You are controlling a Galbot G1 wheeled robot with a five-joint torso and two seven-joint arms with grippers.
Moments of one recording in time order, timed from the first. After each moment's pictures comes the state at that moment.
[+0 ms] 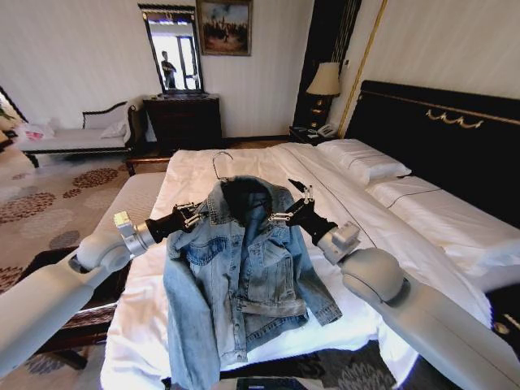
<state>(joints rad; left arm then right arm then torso) 0.89 -0.44 -0.23 -1.97 -0.92 -0.09 0.49 -0.80 0.69 0.06 2.31 0.47 -0.34 0.15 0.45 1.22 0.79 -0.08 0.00</state>
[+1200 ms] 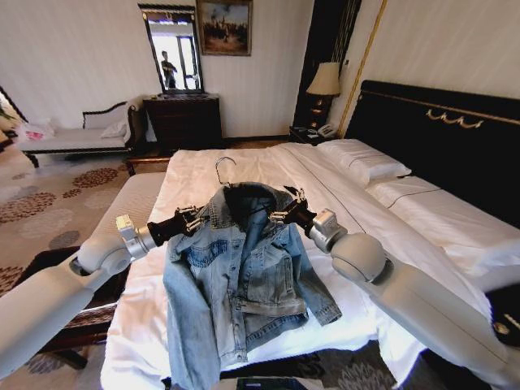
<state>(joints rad) 0.90 -0.44 -0.23 -1.98 -0.91 -0.08 0.50 -0.66 0.69 -0.04 2.23 0.51 -0.54 0.16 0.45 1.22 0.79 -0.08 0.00</state>
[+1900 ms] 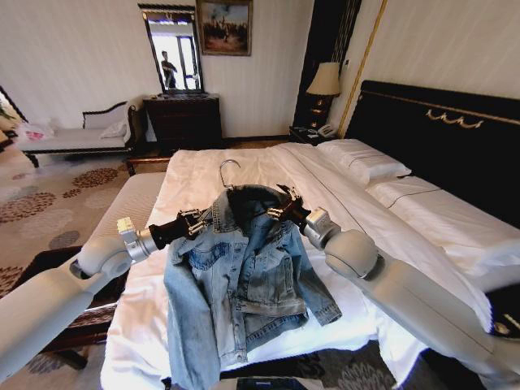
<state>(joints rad) 0.93 -0.43 -0.24 -2.02 -0.92 -0.08 0.50 -0.58 0.73 -0.12 2.18 0.45 -0.53 0.15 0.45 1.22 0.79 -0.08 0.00</state>
